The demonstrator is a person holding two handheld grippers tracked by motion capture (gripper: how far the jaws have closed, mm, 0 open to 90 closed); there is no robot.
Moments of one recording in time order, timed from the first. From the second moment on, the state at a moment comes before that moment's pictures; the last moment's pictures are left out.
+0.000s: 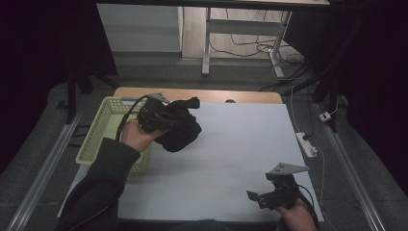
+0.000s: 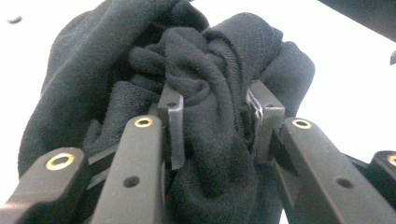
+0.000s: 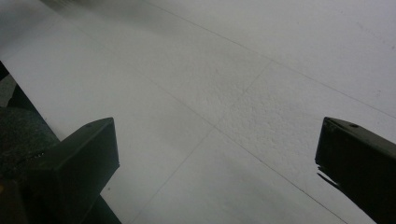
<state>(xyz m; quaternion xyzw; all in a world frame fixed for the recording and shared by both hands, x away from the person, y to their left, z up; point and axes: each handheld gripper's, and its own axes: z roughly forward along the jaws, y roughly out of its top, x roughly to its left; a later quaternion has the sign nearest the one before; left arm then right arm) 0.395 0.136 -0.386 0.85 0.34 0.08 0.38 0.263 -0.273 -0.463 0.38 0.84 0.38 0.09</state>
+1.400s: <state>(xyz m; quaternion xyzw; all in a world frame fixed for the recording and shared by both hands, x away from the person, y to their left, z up) 0.423 0.063 -0.494 0.89 0.31 0.05 0.33 0.262 -0.271 -0.463 0.38 0.84 0.37 0.10</state>
